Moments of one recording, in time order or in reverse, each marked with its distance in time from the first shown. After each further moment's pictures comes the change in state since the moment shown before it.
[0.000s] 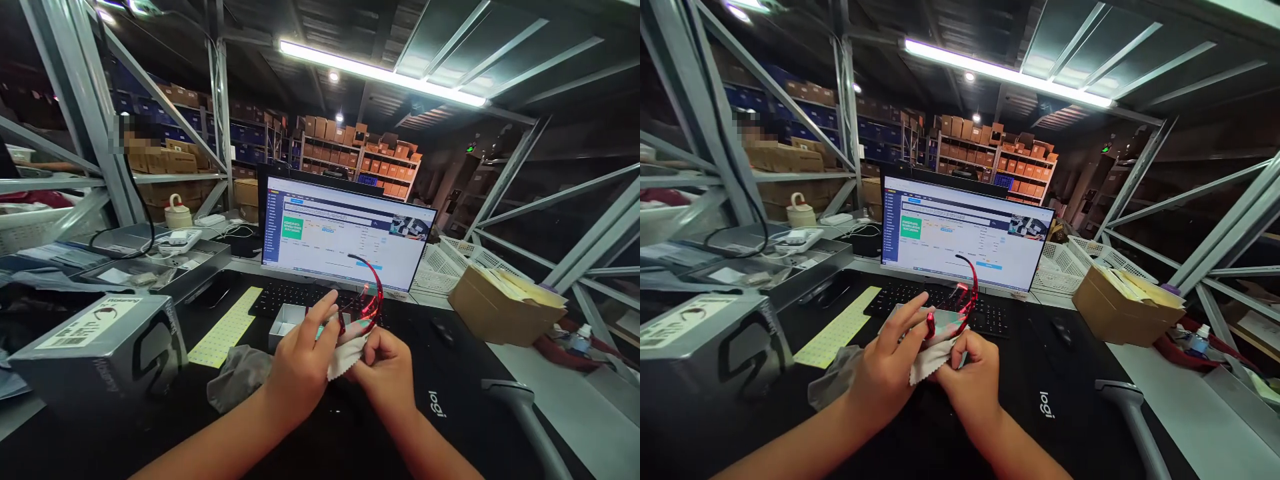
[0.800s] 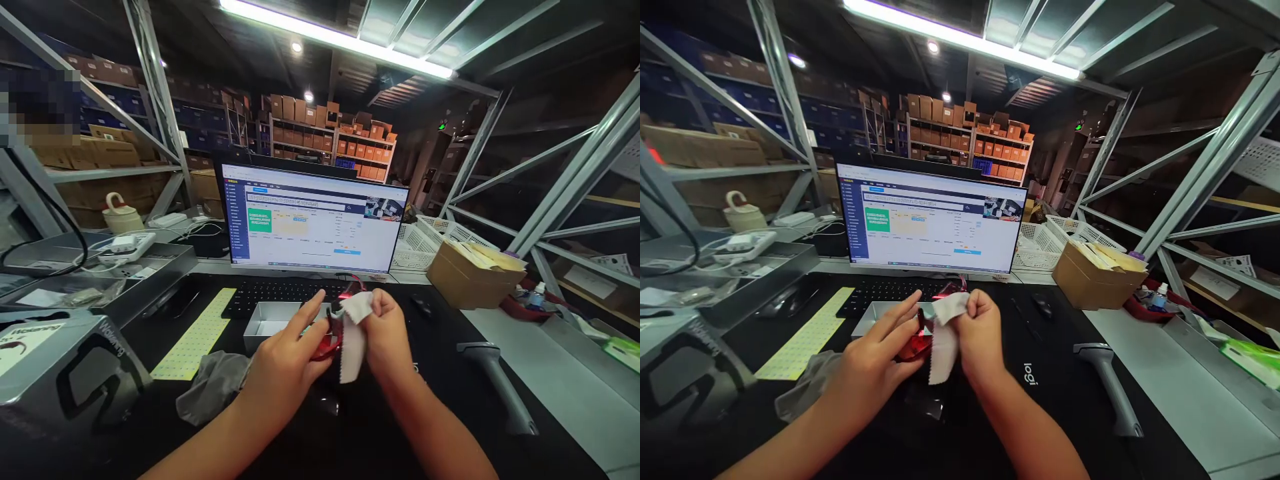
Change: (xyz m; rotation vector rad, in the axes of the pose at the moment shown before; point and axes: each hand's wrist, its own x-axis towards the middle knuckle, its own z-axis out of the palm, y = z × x) left_hand -0.001 0.002 0.004 -0.145 -0.327 -0.059; right_hand 0.031 0.001 -0.021 0.402 0.224 0.277
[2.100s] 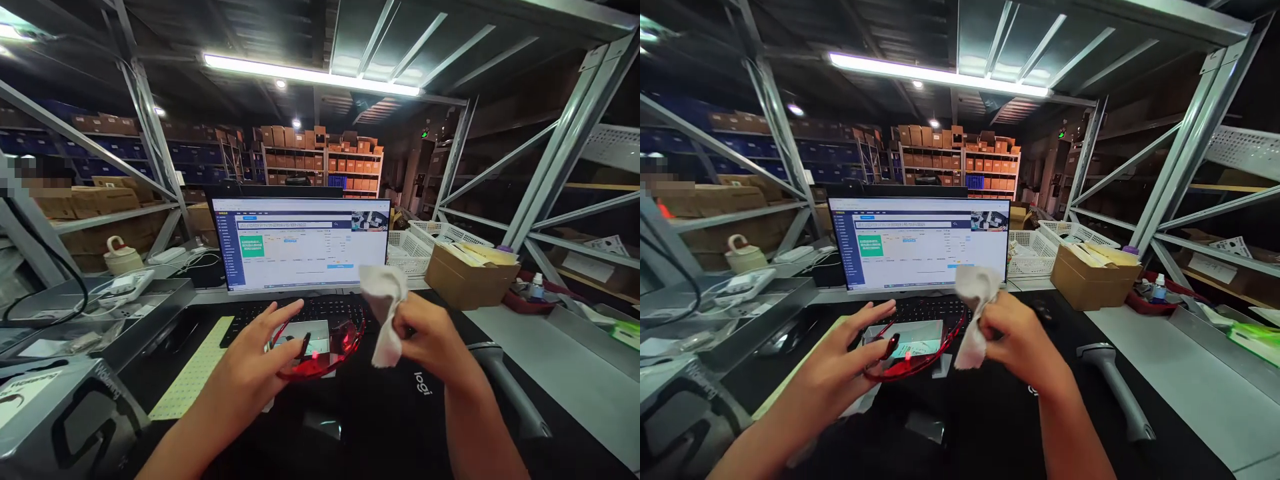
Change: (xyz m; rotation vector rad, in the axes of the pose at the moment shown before) left_hand 0.018 -0.032 -0.040 -0.013 -0.022 0.289; right_hand 0.013 -0.076 -0.082 -0.930 -0.443 -0.781
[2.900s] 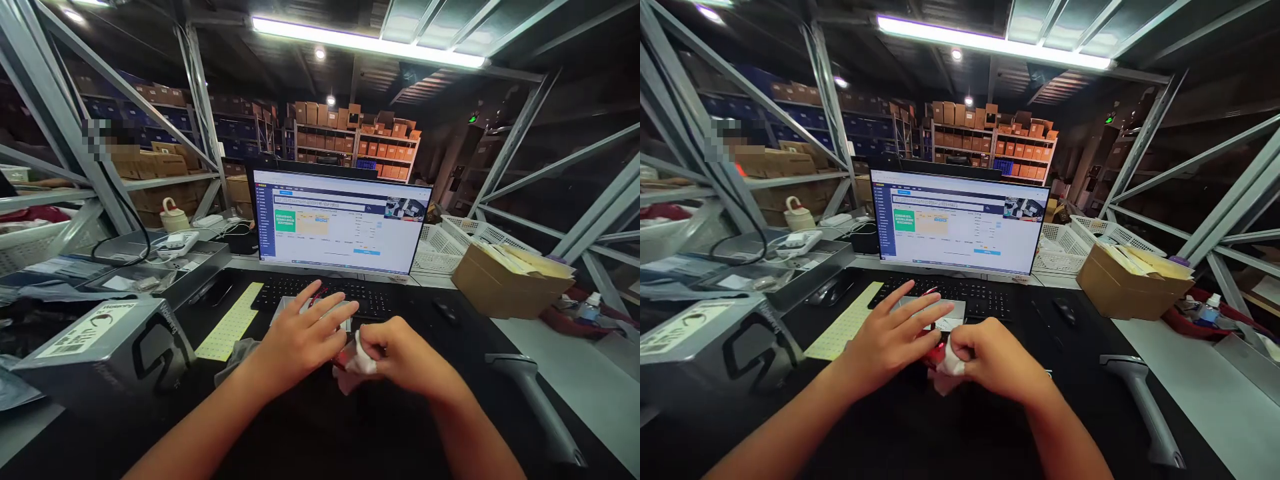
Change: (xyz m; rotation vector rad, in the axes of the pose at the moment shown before) left_hand 0.005 0.012 0.016 0.263 -0.013 0.213; right_hand 0.000 -0.015 0.068 0.211 -0.551 0.153
